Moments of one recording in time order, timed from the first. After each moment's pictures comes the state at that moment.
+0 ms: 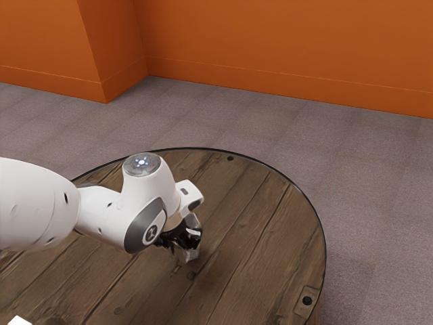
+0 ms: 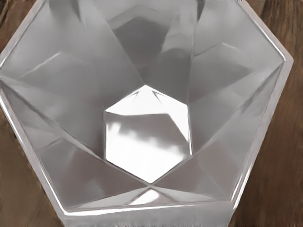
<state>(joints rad) 1.31 -0.38 -1.65 -2.48 -0.48 2.66 -0.30</state>
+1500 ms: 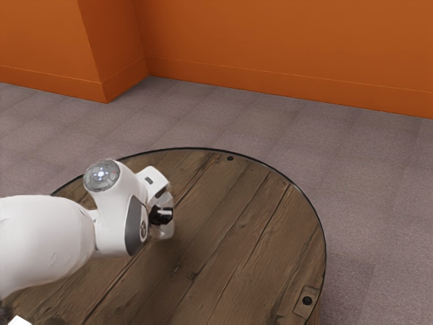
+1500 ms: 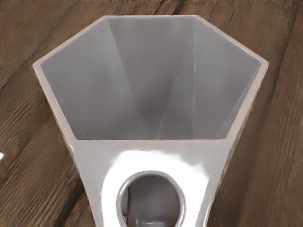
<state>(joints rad) 1.32 -0.61 -1.61 -2.55 -1.02 2.86 0.08</state>
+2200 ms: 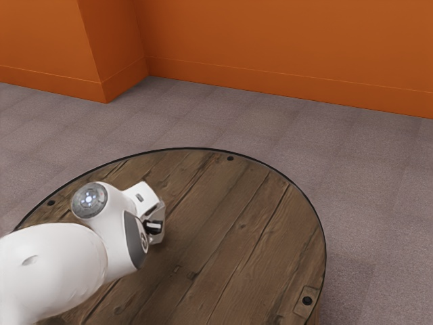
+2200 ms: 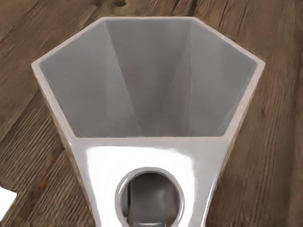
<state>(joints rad) 1.32 -0.70 -1.69 -2.60 -1.38 2.94 0.45</state>
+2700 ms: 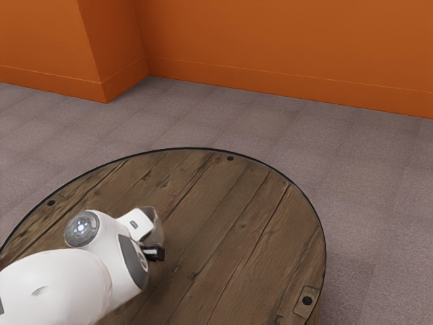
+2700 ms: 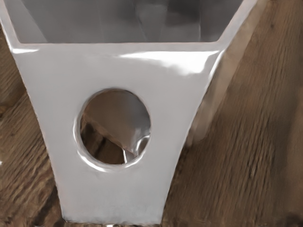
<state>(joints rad) 1.30 -0.72 -1.78 -2.66 -1.69 2.91 0.59</state>
